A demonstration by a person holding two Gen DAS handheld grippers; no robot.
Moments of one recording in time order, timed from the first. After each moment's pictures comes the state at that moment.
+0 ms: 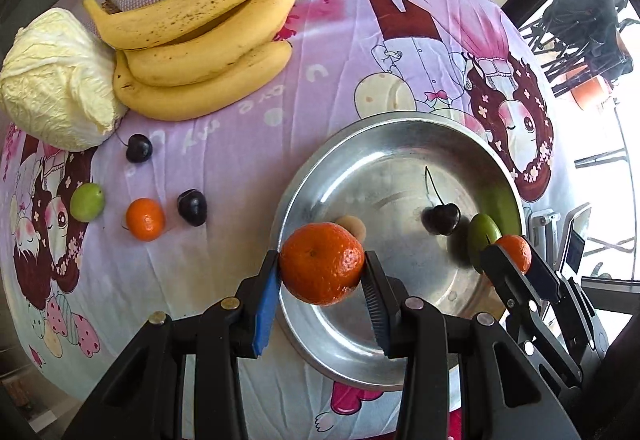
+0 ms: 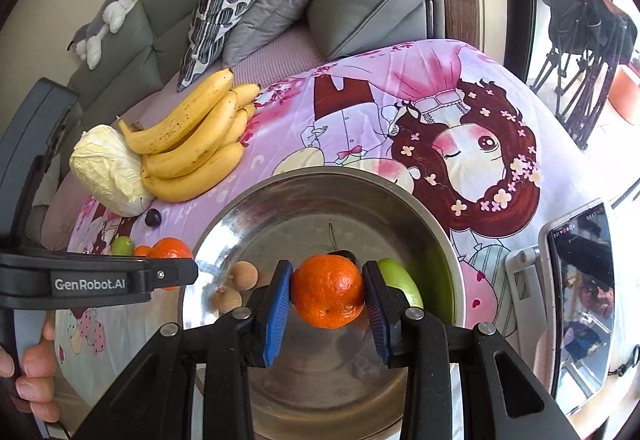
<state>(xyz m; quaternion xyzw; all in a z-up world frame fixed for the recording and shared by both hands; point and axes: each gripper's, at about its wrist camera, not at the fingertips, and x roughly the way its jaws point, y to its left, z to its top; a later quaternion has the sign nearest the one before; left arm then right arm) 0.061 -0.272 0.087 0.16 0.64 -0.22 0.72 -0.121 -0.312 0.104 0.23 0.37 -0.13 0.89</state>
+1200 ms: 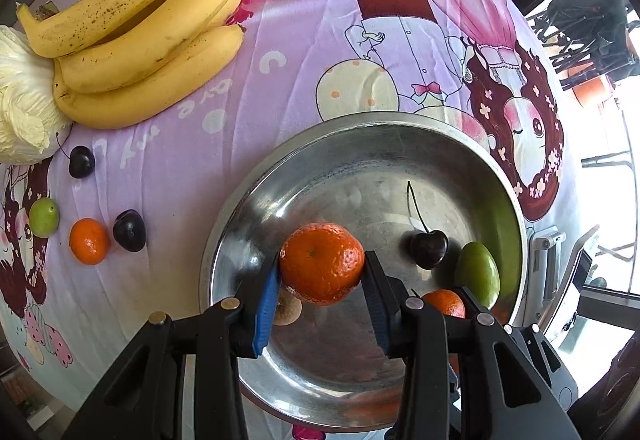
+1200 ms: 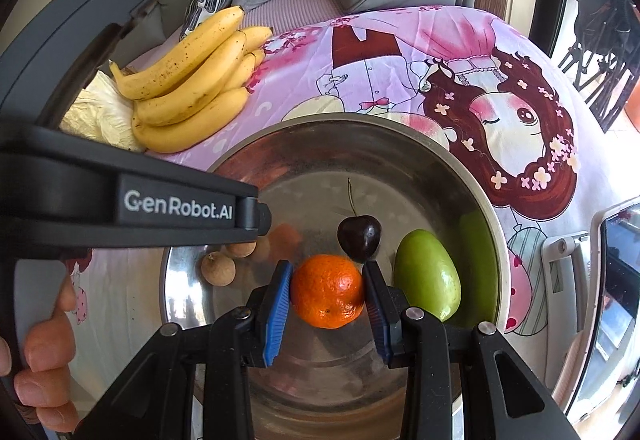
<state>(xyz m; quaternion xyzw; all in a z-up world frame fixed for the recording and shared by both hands) 0.067 -0.313 0.047 0.15 0.66 -0.23 0.70 -0.093 -0.296 0.076 0.21 0.44 -0.10 0.87</state>
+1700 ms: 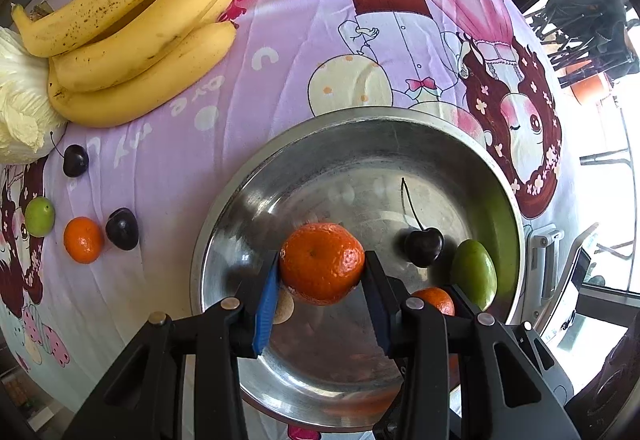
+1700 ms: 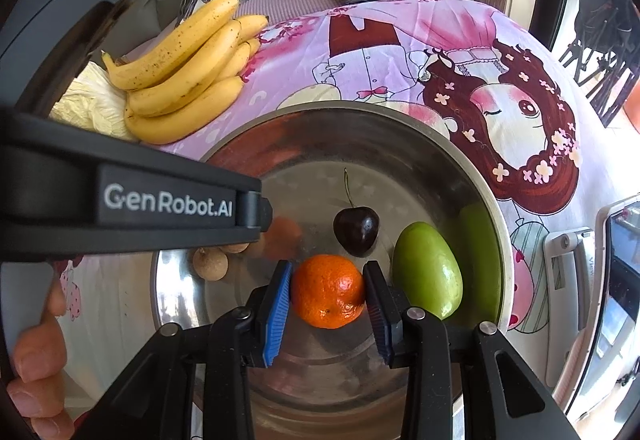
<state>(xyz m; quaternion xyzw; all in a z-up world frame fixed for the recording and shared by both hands) 0.062 -0.318 0.041 0.15 0.67 -0.23 0.69 -0.087 -0.297 0.069 0.20 0.46 -0.11 0.86</state>
